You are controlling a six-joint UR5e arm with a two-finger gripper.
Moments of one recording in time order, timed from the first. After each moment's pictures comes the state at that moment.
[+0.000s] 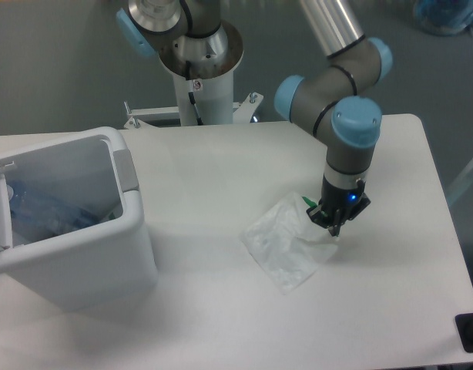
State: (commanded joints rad) arm 2.72 -1.88 -1.71 -0.74 1.43 0.36
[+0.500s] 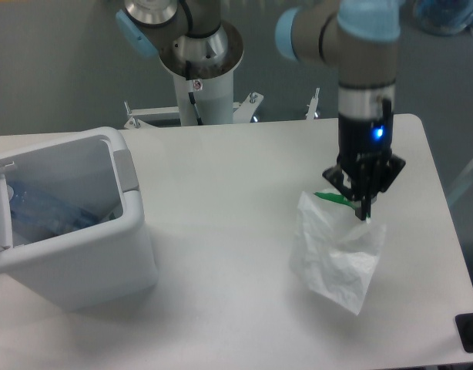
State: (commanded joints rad) arm 2.72 -1.67 -1.59 -0.73 1.08 0.19
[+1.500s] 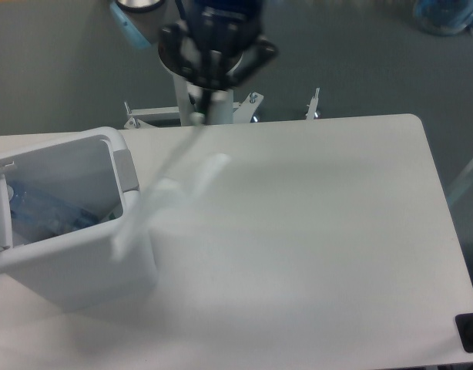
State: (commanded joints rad) arm 2.42 -1.46 -1.58 -0.73 0.91 0.50
